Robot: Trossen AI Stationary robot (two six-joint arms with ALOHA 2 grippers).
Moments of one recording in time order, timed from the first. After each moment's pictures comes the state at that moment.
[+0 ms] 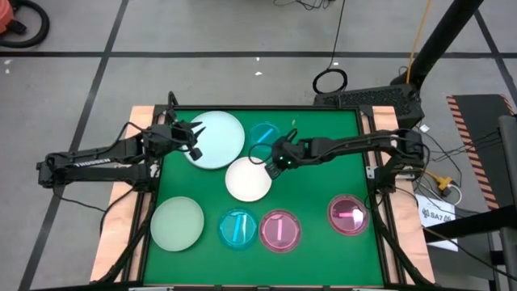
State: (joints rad) left arm 0.27 0.69 0.56 -0.21 -0.46 0.25; right arm -0.10 1.71 1.13 -0.47 0.18 0.79
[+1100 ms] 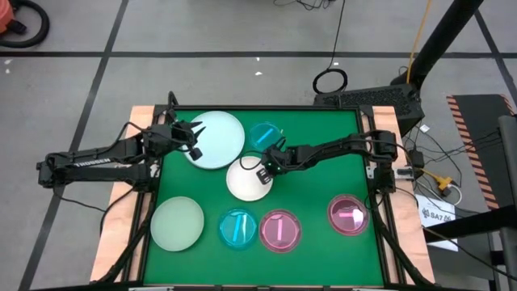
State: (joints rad) left arm 0.27 0.69 0.56 -0.21 -0.46 0.26; right arm -0.11 1.93 1.13 -0.27 0.13 0.78
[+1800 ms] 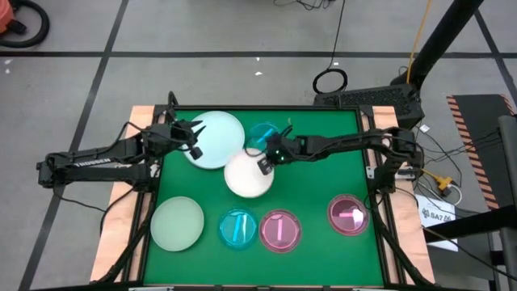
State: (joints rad) left arm 0.27 0.69 0.56 -0.16 -0.46 0.26; right arm -0.16 1.75 1.13 -0.24 0.13 0.70
